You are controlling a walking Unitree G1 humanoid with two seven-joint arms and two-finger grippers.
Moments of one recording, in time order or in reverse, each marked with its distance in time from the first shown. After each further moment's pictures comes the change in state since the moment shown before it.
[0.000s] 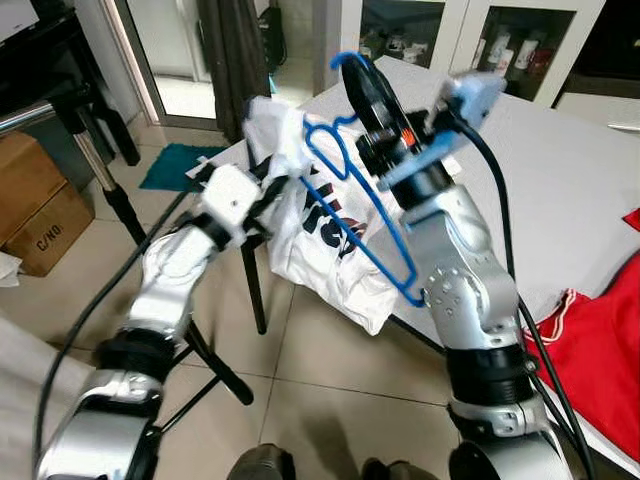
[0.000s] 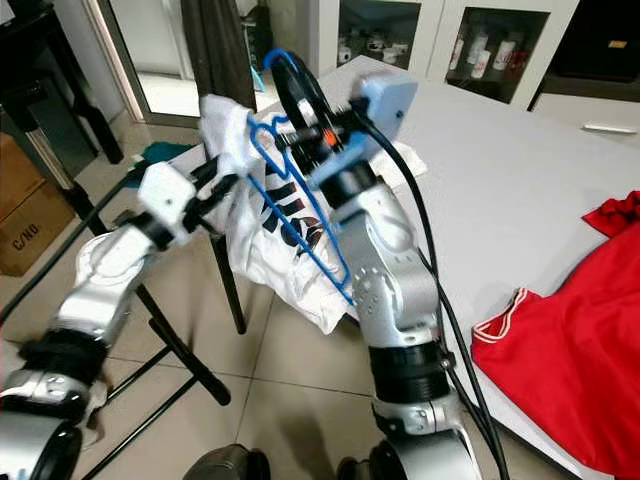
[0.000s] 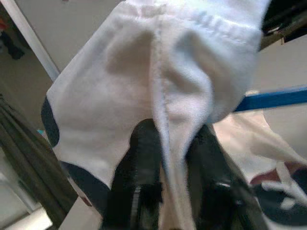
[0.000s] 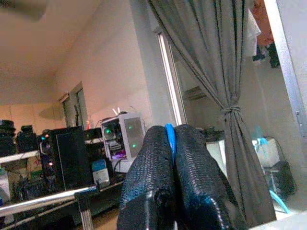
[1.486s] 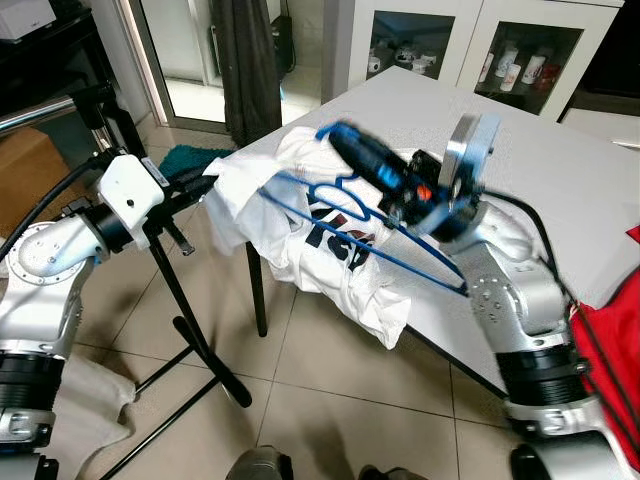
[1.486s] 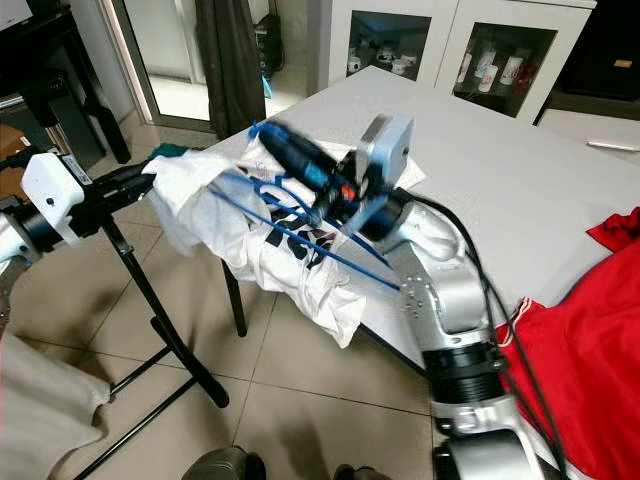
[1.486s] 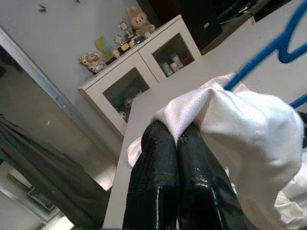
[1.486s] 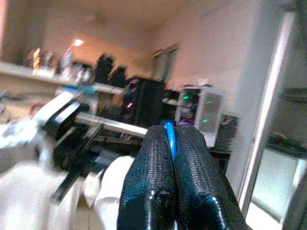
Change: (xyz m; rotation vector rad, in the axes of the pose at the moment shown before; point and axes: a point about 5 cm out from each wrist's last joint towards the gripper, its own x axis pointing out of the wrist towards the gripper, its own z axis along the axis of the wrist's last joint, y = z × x) left arm -0.063 0.061 0.036 0.143 0.048 -0.196; right arm -0.035 -0.018 -0.004 -0.205 0.178 0.515
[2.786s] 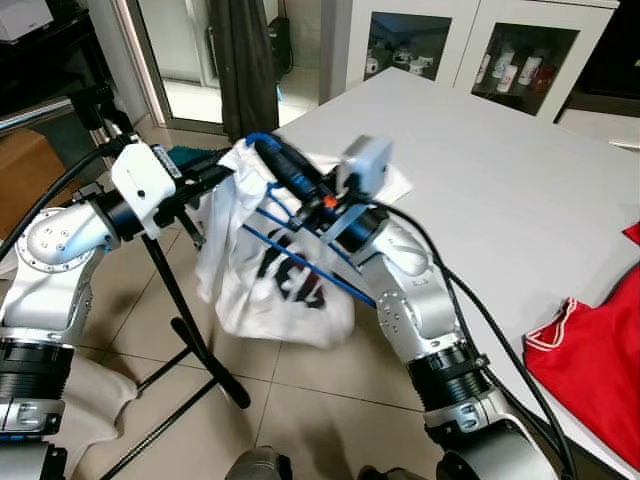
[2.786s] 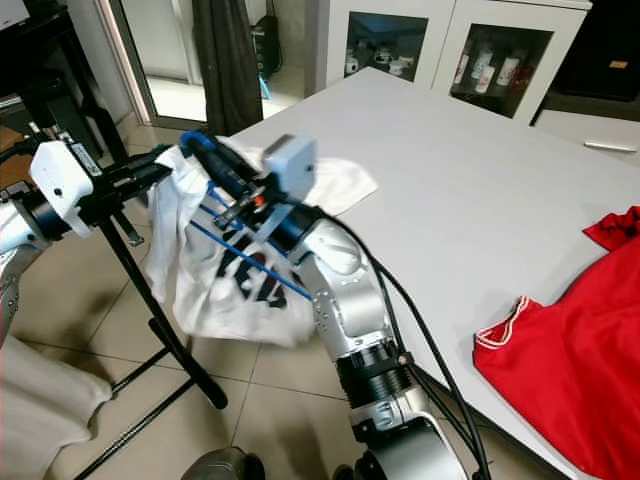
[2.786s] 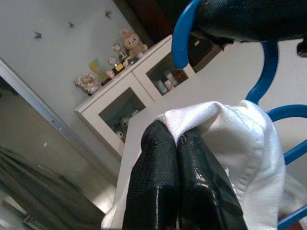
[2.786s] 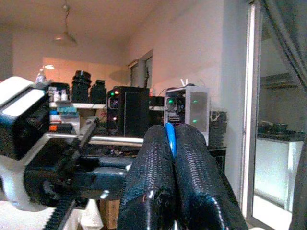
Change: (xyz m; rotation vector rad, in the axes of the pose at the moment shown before) left arm 0.015 0.000 0.019 0.041 -0.078 -0.029; right arm 0.060 0.030 -0.044 0.167 -0.099 -0.202
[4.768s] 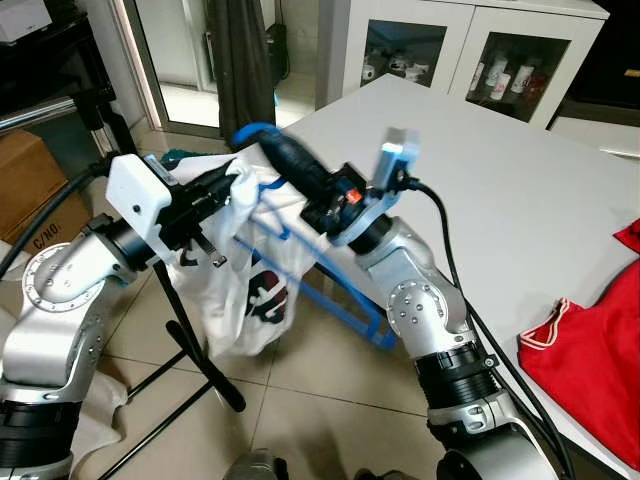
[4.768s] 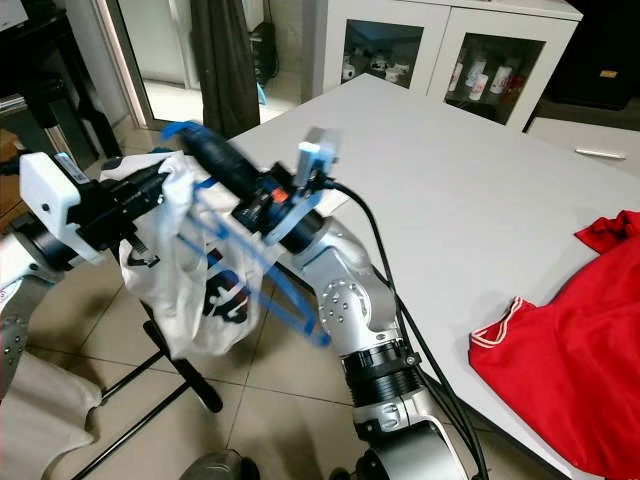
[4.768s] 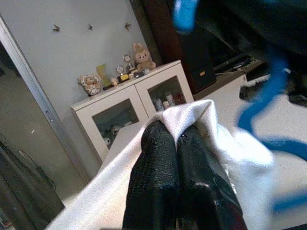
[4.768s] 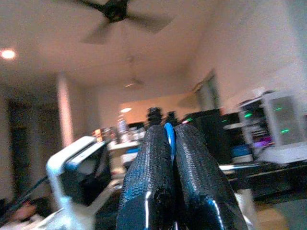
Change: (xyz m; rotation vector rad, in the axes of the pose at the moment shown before) left arm -0.007 -0.032 0.023 -0.236 -0.052 0.095; right arm 0.001 0.016 0.010 0.410 -0.106 0.273
